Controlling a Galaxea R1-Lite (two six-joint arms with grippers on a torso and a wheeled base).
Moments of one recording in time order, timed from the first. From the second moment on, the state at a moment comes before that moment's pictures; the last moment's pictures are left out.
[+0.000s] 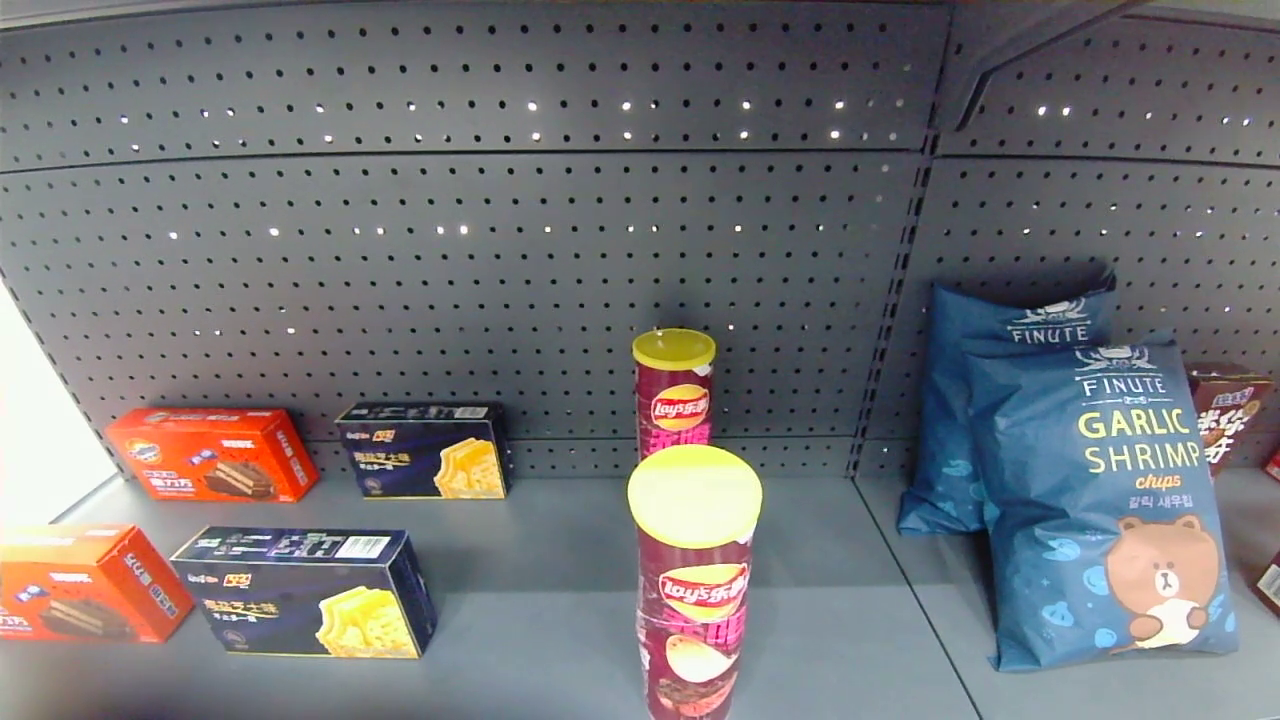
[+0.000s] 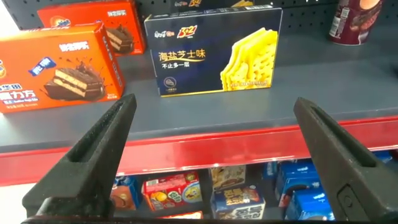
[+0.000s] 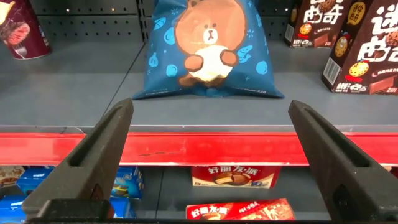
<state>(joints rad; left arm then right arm) 0.00 0.00 0.00 0.00 -0.07 0.04 0.00 0.00 0.00 0.00 0.02 0.01</state>
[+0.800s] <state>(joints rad) 0.00 0.00 0.00 0.00 -0.07 0.05 0.00 0.00 0.00 0.00 0.02 0.01</state>
